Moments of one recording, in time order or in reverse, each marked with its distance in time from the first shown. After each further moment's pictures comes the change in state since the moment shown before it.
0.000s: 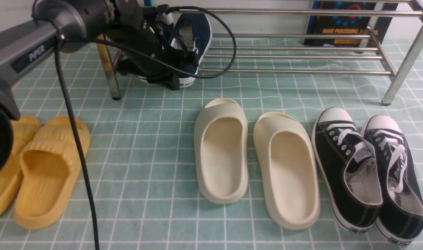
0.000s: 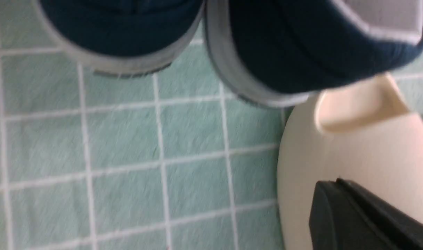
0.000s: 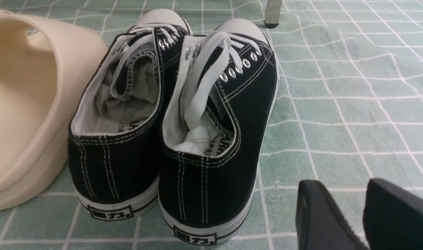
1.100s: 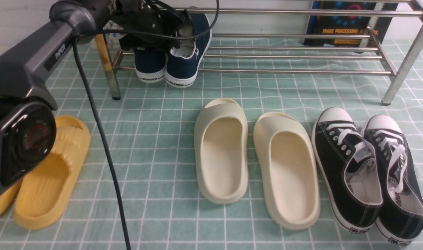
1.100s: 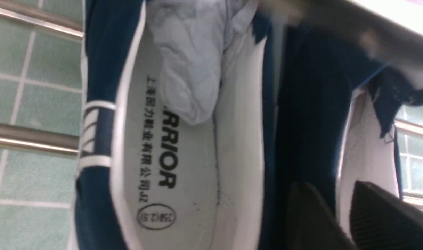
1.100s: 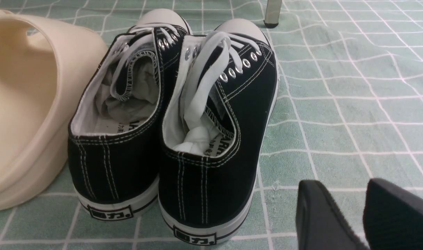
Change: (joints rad) right arm 0.000 0.000 0.000 0.000 0.000 0.000; left arm 0.060 0.225 -0.398 -0.001 -0.014 -0.213
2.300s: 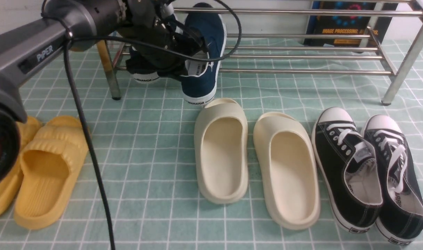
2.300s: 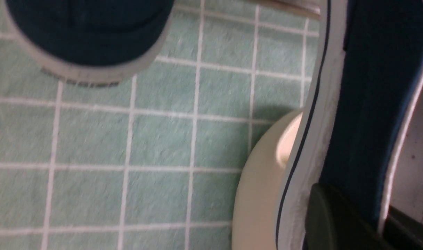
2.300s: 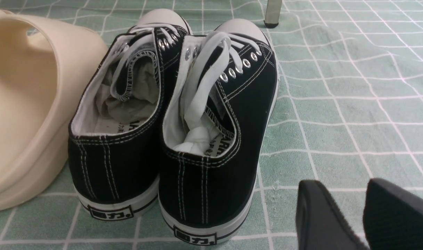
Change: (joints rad) right arm 0.000 0.000 0.000 0.000 0.000 0.000; left arm -0.100 -0.204 0.290 0.073 0.056 -0.047
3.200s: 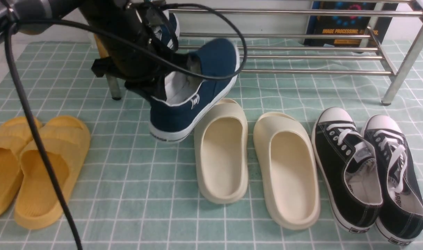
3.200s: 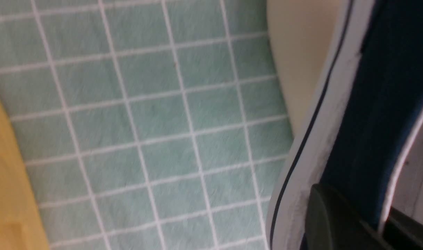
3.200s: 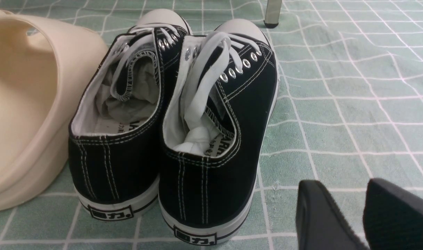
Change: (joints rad) right arm 0.000 0.000 0.000 0.000 0.000 0.000; left arm -0.009 -0.257 0.204 0.018 0.418 0.219
